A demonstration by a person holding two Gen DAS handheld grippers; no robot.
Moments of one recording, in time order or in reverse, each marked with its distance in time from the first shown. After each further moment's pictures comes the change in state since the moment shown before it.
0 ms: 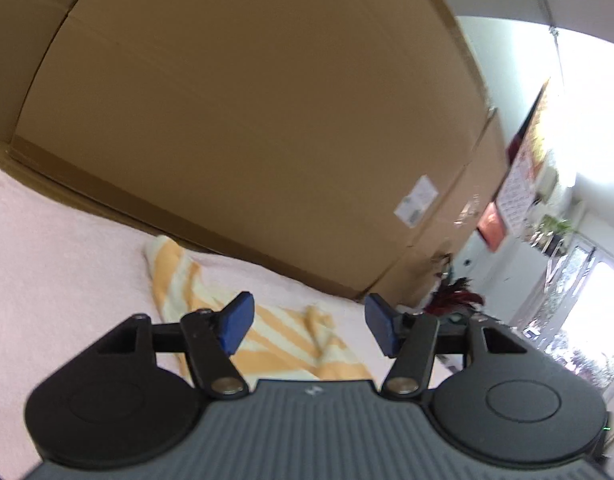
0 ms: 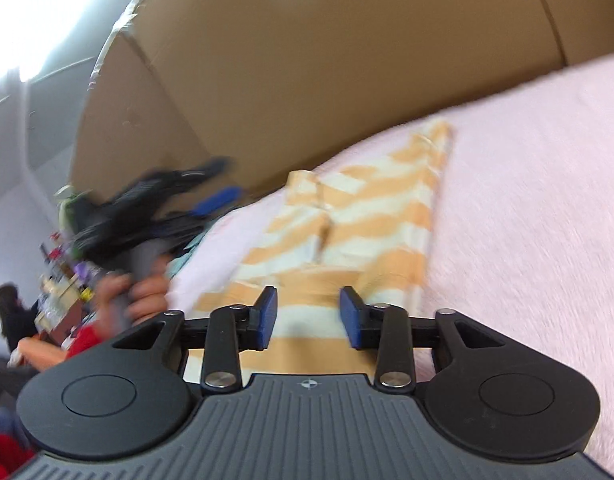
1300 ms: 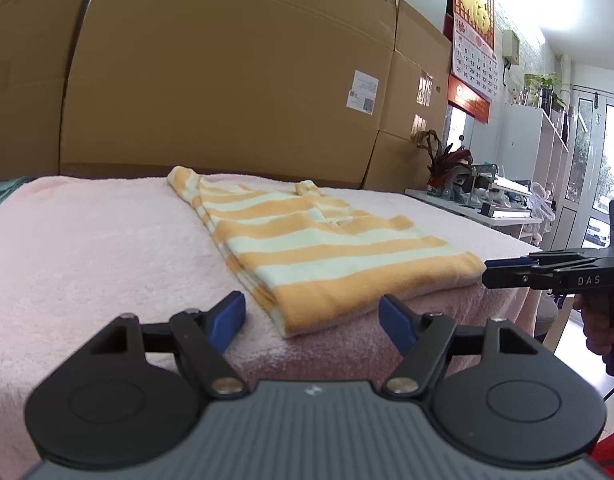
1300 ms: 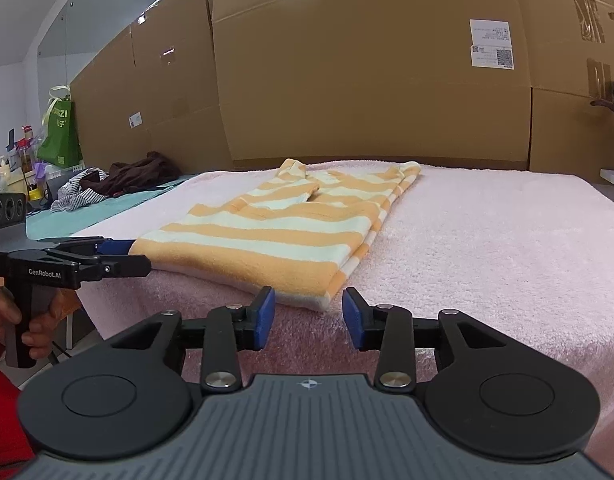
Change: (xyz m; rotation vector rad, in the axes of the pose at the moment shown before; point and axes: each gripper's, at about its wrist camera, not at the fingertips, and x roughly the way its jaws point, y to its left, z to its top) left arm -0.097 -0.062 -0.136 0.433 0.069 0.181; right arm -0.077 0.039 -0.077 -0.465 -0.069 -0.204
